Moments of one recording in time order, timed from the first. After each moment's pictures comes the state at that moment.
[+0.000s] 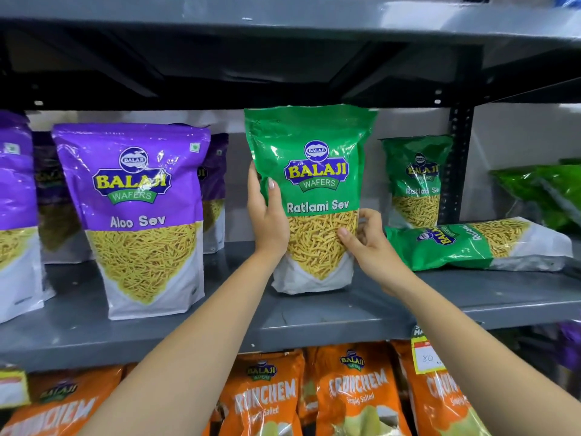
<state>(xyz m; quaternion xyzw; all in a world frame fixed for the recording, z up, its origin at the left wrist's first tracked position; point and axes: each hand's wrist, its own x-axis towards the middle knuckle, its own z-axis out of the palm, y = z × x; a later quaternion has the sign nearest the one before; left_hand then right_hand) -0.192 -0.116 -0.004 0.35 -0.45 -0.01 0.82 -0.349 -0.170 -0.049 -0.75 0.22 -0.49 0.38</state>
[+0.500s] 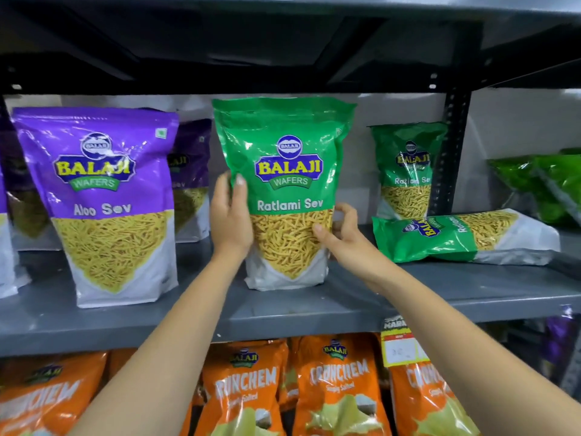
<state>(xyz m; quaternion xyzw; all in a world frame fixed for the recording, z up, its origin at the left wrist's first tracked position) -0.182 -0.106 -0.019 0.46 -0.43 0.05 0.78 -0.361 -0.173 -0.048 -0.77 0.23 -0.39 0.44</state>
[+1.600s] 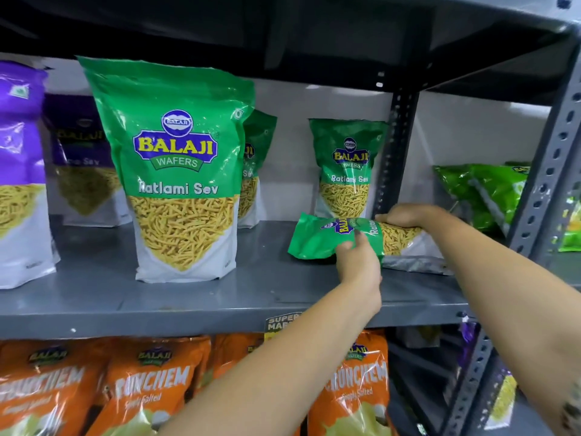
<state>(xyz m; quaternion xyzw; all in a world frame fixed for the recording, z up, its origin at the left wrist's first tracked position) -0.476 -0.228 -0.063 0.49 -0.22 -0.49 0.69 -0.549 -0.412 -0.004 -0.82 0.57 -0.06 0.08</state>
